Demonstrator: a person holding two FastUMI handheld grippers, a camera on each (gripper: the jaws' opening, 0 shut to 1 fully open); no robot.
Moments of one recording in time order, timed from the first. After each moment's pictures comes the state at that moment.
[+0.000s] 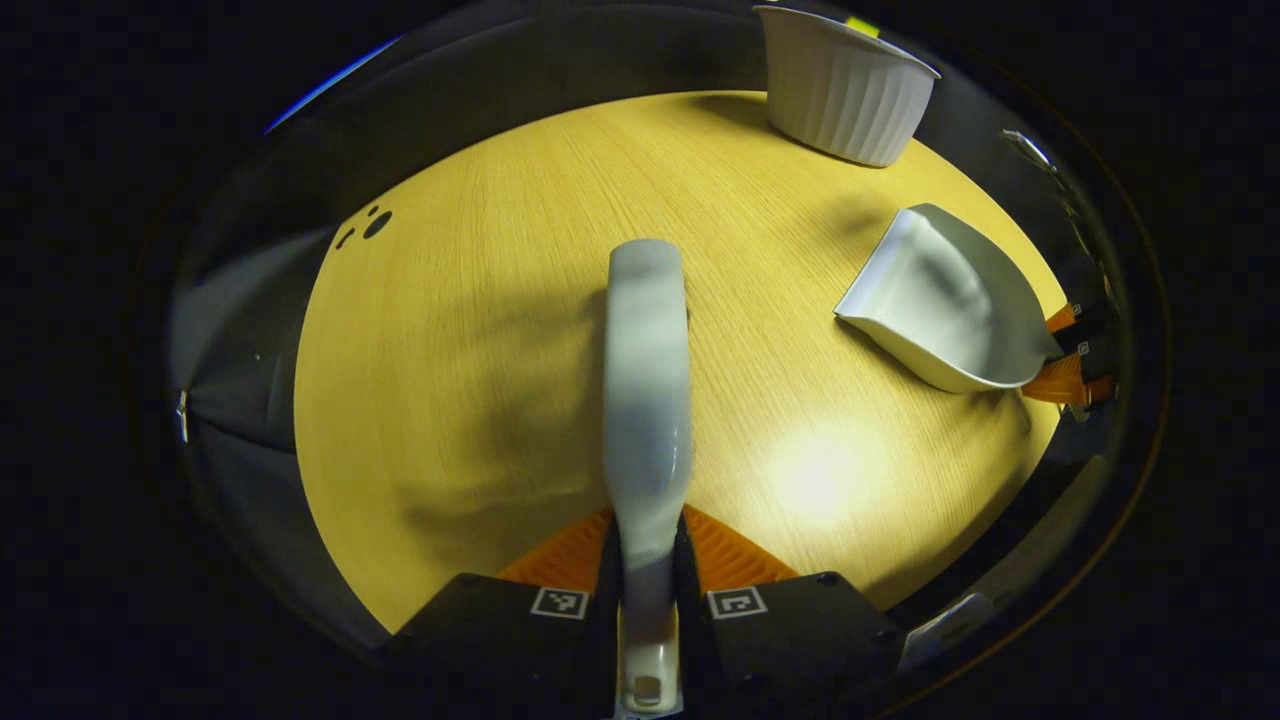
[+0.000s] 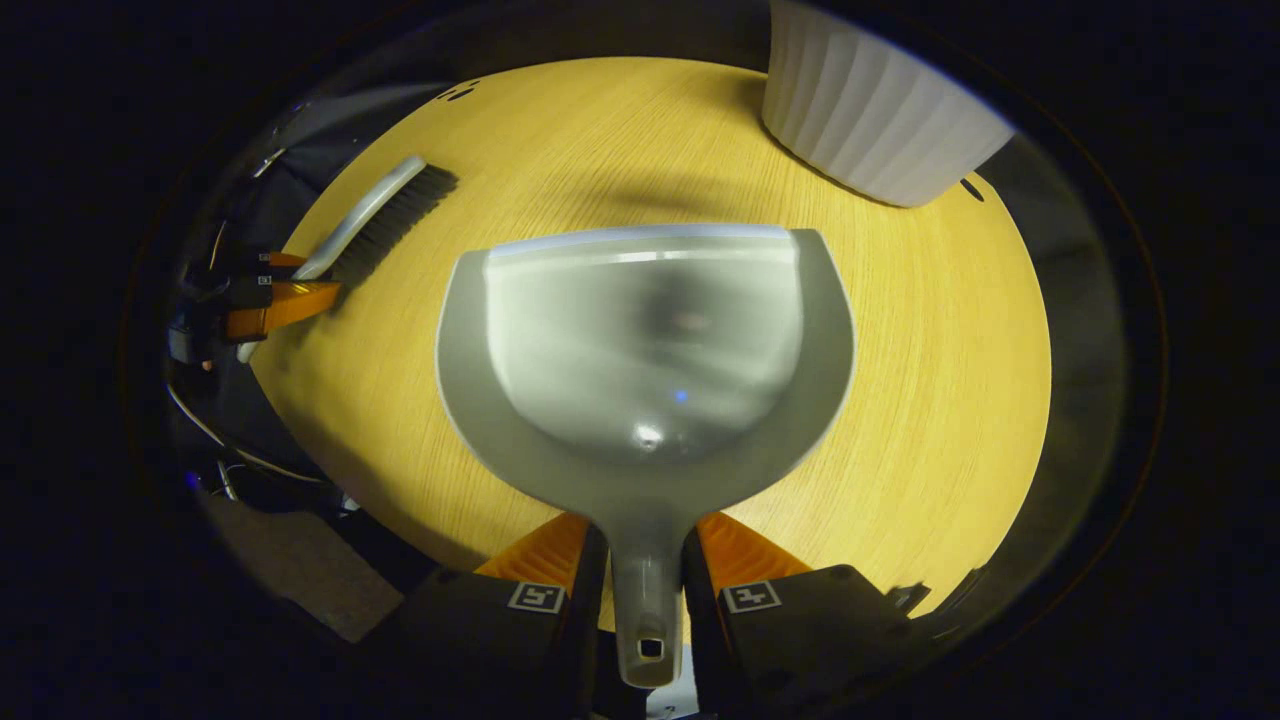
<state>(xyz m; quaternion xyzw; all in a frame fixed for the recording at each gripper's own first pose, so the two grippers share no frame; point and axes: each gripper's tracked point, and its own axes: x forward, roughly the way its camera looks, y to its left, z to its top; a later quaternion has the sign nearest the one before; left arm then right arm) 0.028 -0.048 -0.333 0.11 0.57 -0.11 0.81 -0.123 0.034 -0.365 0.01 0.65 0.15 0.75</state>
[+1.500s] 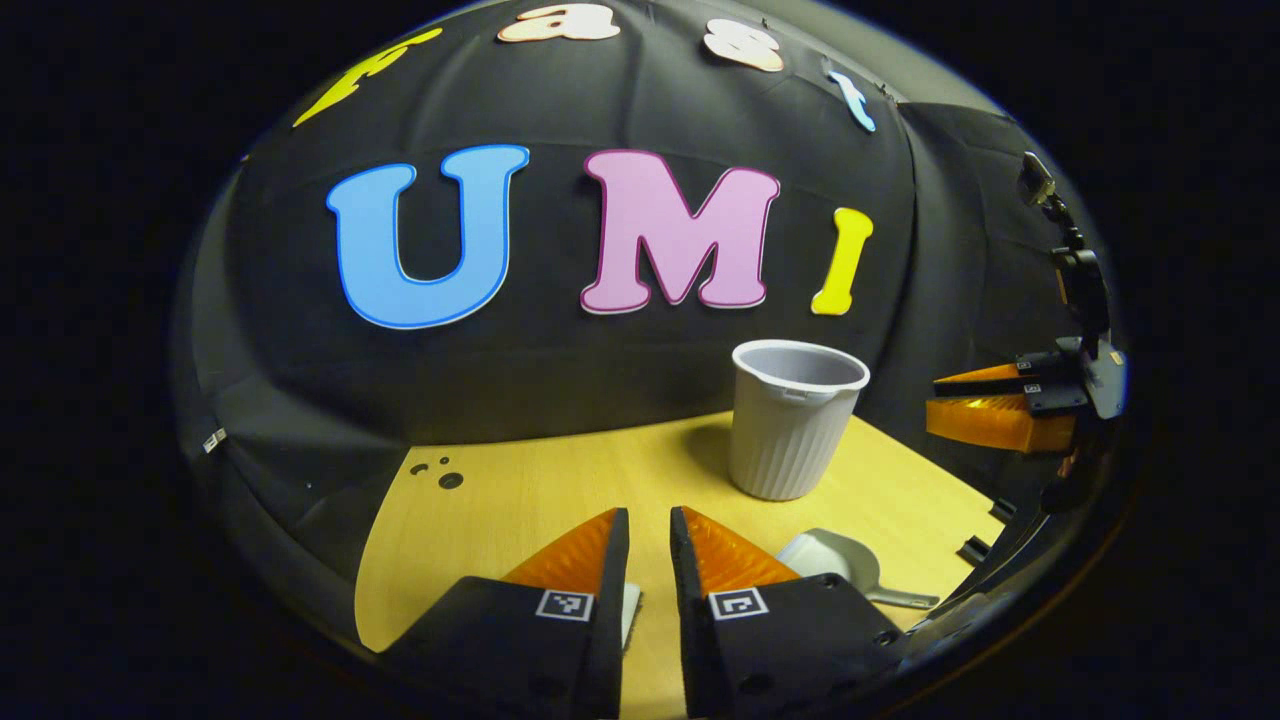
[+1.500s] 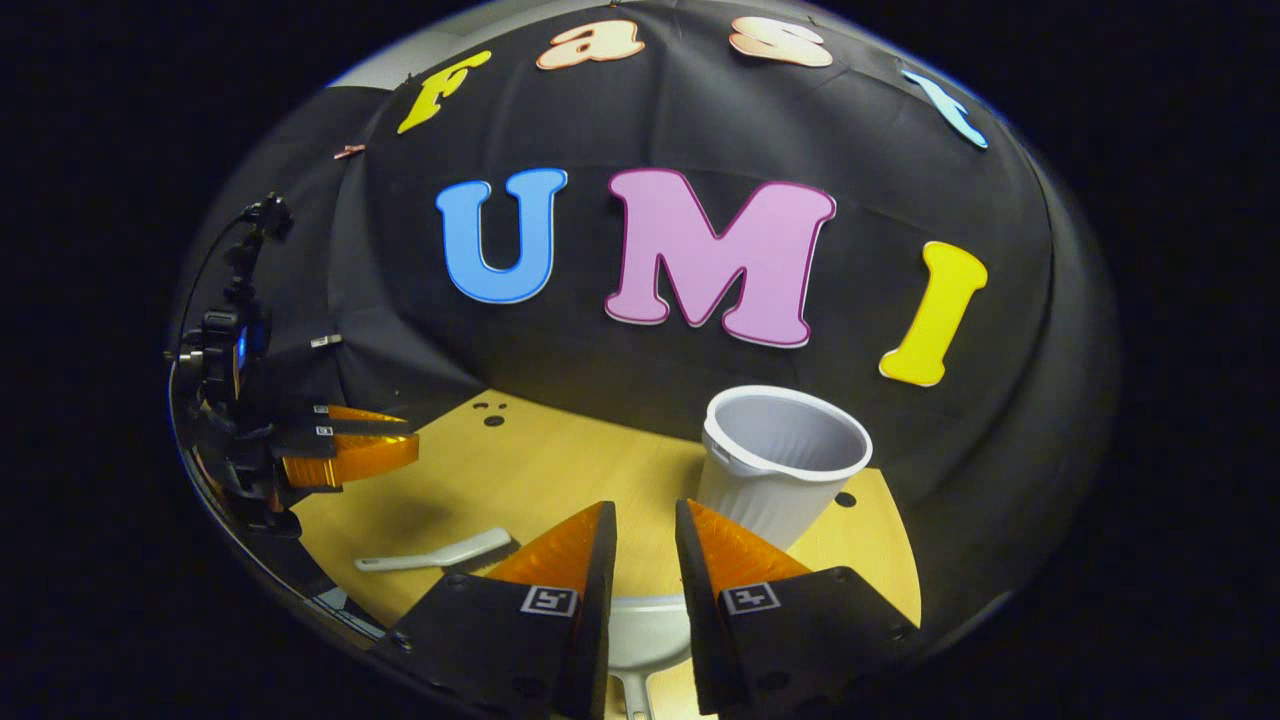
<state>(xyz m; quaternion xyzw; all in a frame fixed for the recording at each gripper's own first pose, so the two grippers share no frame) 0.083 -0.106 -0.035 -0.01 0.17 -0.12 0.98 0.010 0.028 -0.053 0.02 0.17 0.10 0.98</state>
